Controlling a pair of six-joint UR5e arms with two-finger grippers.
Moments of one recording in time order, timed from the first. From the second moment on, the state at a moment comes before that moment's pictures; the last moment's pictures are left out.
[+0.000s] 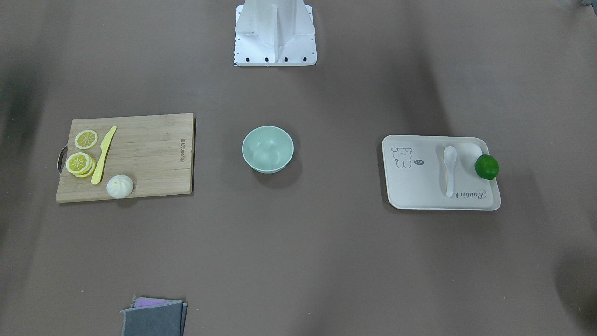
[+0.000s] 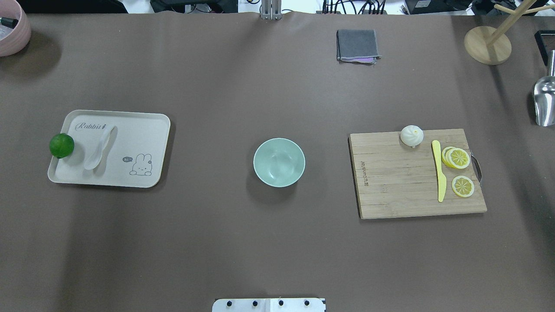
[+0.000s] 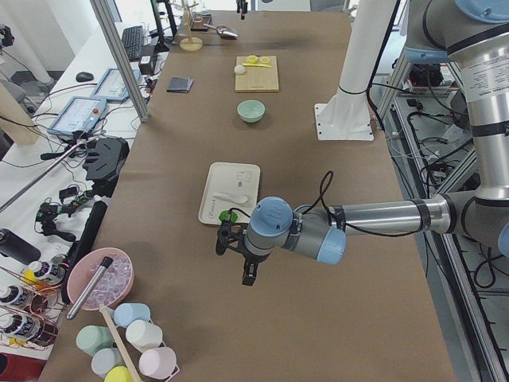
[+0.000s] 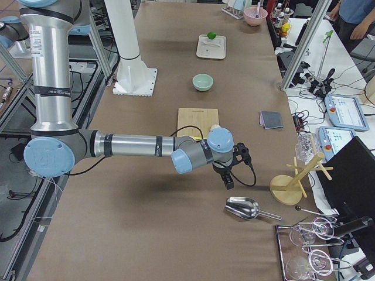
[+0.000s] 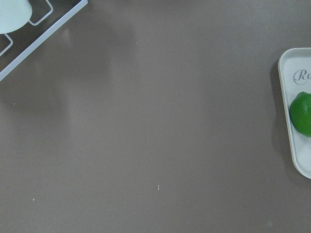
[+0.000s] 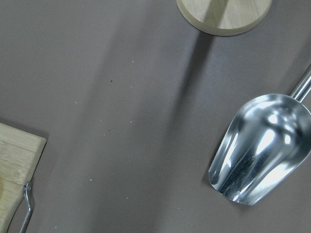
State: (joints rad) left arm -1.56 -1.27 -1.76 -2.00 -2.41 -0.13; right arm 1.43 -1.57 1.54 -1.14 2.35 0.03
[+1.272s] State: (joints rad) left arm -1.27 -1.48 -1.79 -1.99 -2.31 -0.51; right arm 1.22 -1.55 1.68 -1.06 2.34 0.35
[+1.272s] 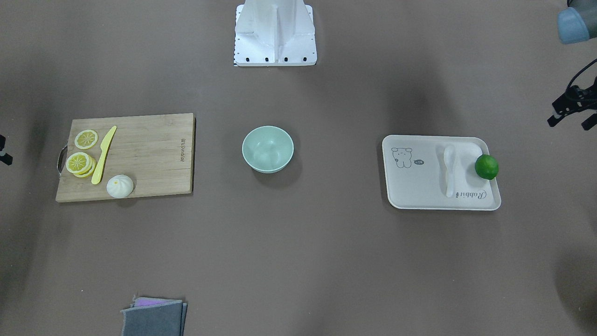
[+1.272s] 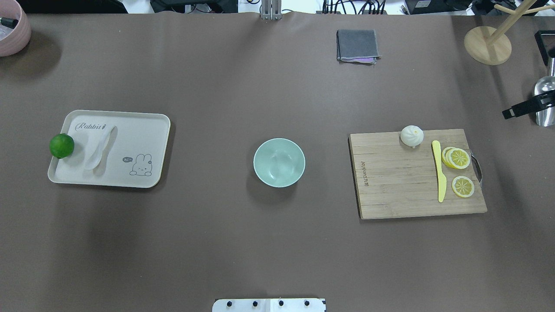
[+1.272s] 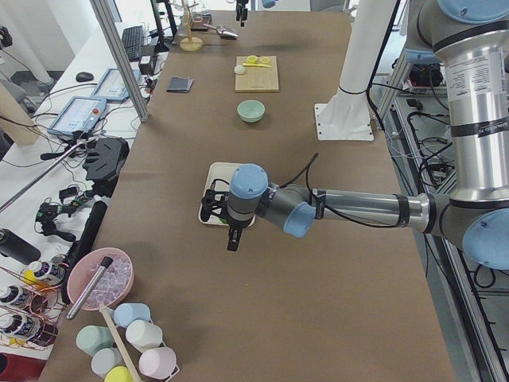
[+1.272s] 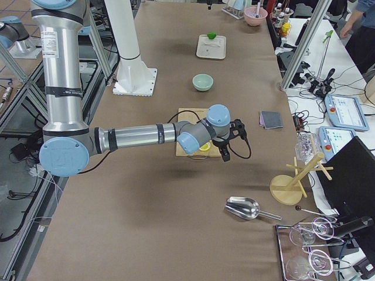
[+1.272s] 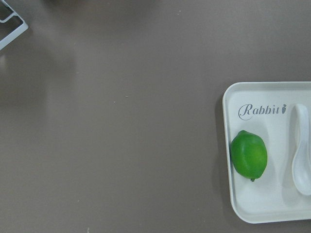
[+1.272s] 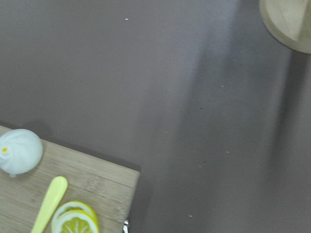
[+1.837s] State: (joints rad) left arm -1.02 -1.77 -1.62 -1.97 -2.16 -0.65; right arm 1.08 -1.47 1.69 -1.06 2.28 0.44
